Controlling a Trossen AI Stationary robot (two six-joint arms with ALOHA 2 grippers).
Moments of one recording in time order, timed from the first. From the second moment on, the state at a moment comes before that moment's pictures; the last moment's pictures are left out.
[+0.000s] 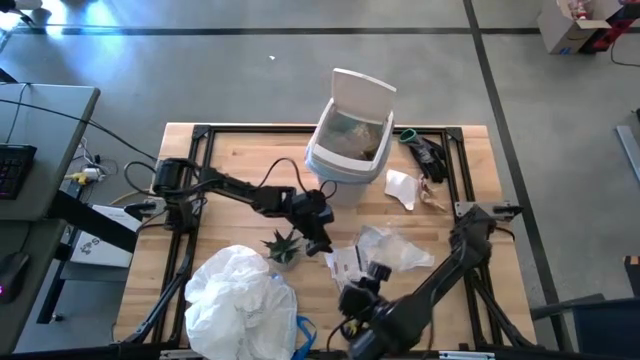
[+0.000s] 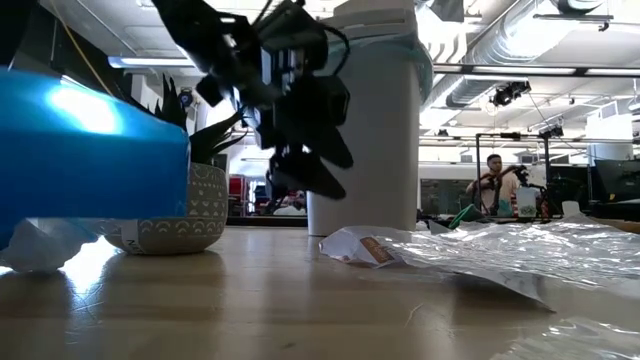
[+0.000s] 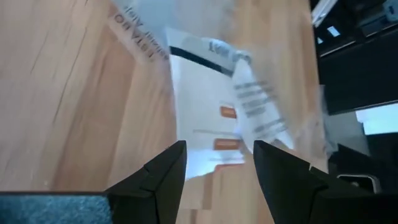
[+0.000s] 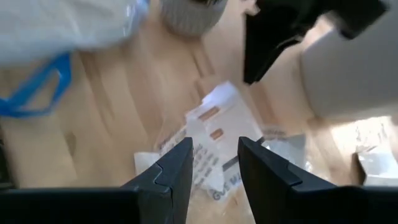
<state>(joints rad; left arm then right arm) 0.00 1.87 1.04 0.05 0.43 -0.49 0.72 2.29 2.31 -1.57 0.64 1.03</state>
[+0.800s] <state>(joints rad) 0.03 1.94 1.10 -0.04 0.41 -0.48 0.68 2.59 2.31 -1.57 0.54 1.09</state>
